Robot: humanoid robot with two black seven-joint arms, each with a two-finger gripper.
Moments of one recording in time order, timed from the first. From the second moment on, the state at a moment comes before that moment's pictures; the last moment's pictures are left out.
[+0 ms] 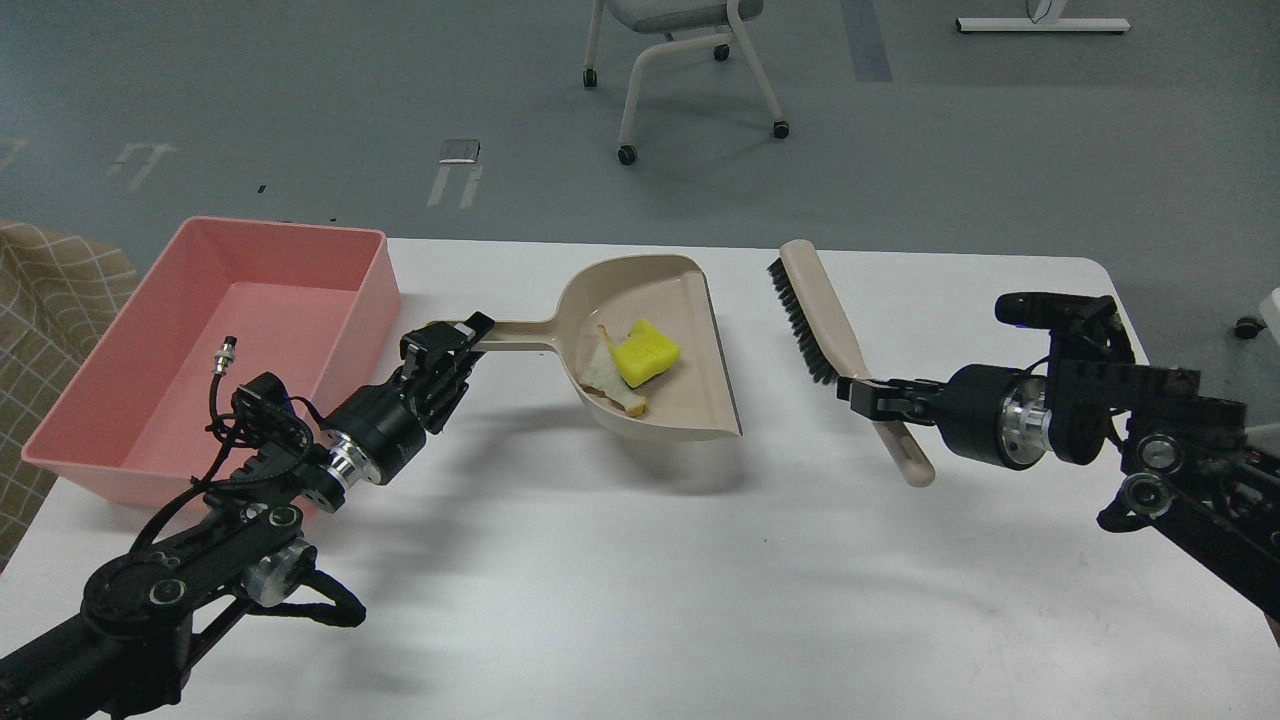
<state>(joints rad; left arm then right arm) -0.30 0.46 -0.78 -1.15 0.86 -0.04 -0.44 0.58 -0.62 0.70 1.46 -1.57 0.49 -0.12</state>
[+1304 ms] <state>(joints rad) -0.33 0.50 -0.79 -1.19 0.85 -0.04 -0.44 0.10 -0.94 0.96 1.50 -1.44 0.49 -0.08</state>
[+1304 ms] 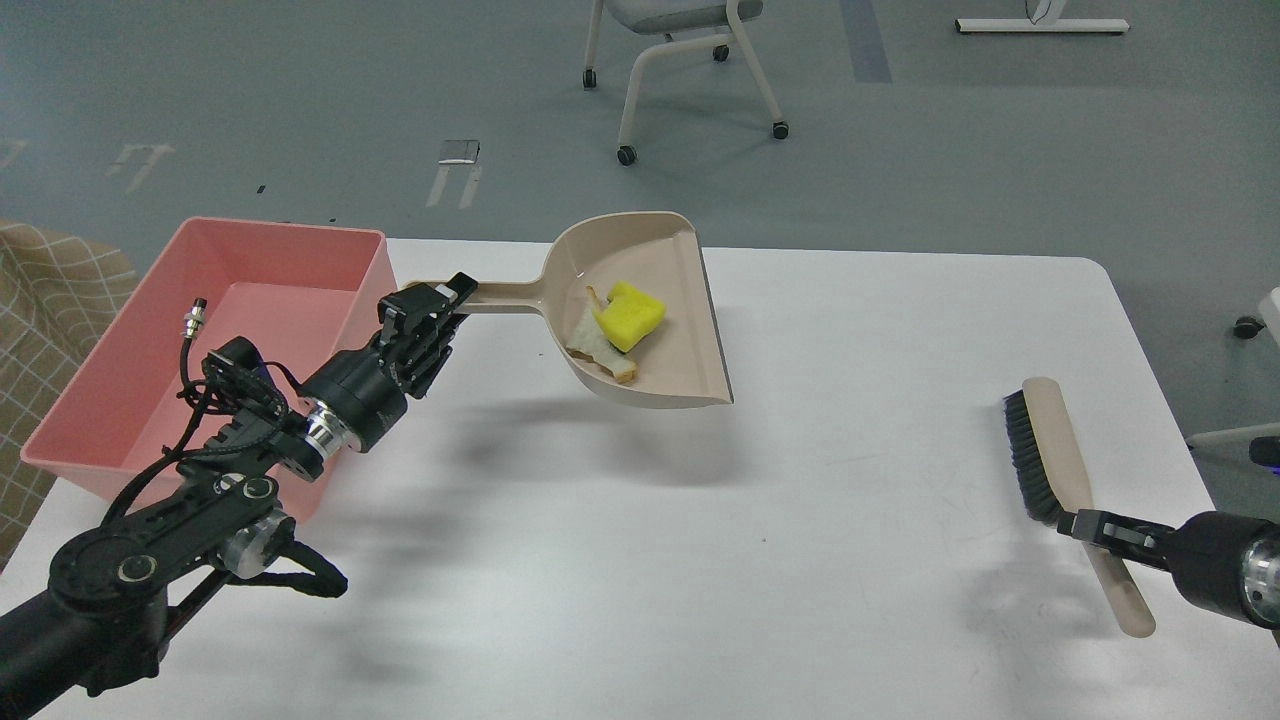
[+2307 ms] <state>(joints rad) -0.33 0.50 -0.79 -1.19 0.85 -0.04 -0.44 0.11 -0.93 0.98 1.51 -1.43 0.49 -0.10</state>
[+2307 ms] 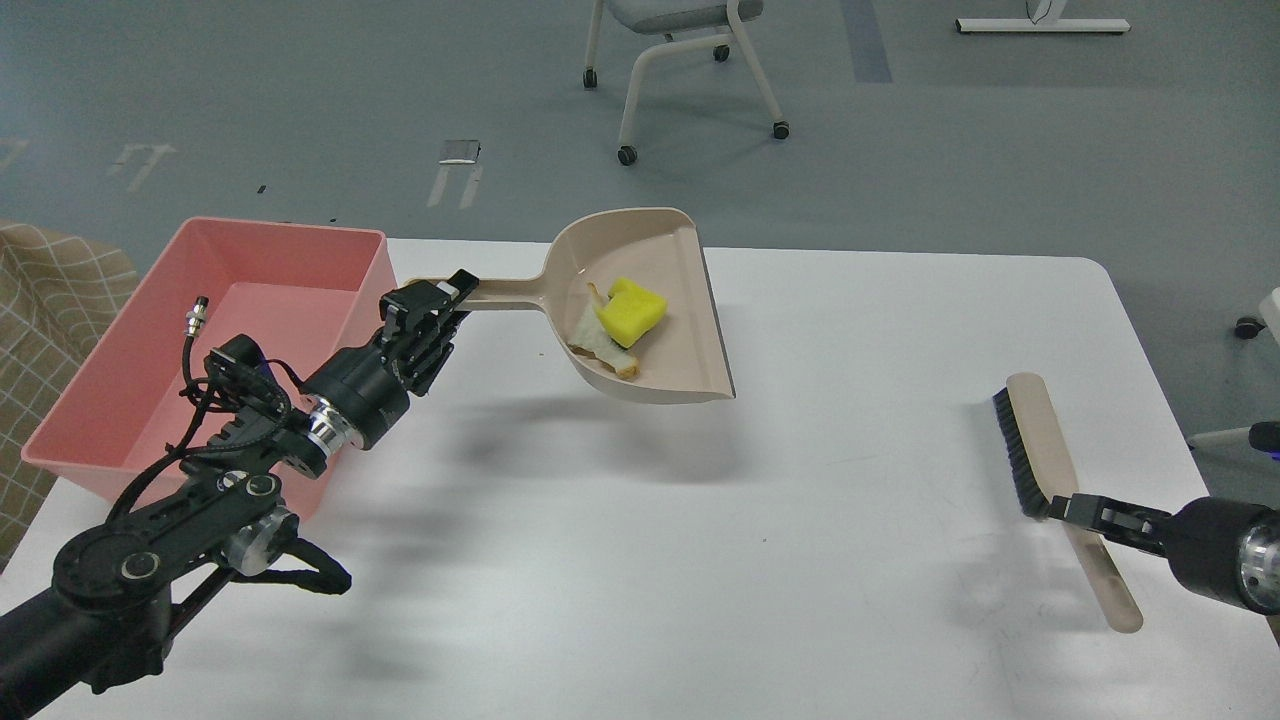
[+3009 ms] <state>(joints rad) -0.33 0.51 -0.84 -1.19 0.80 -0.05 -0.45 0.19 -0.81 1.40 1.51 -1.22 0.49 -0.10</state>
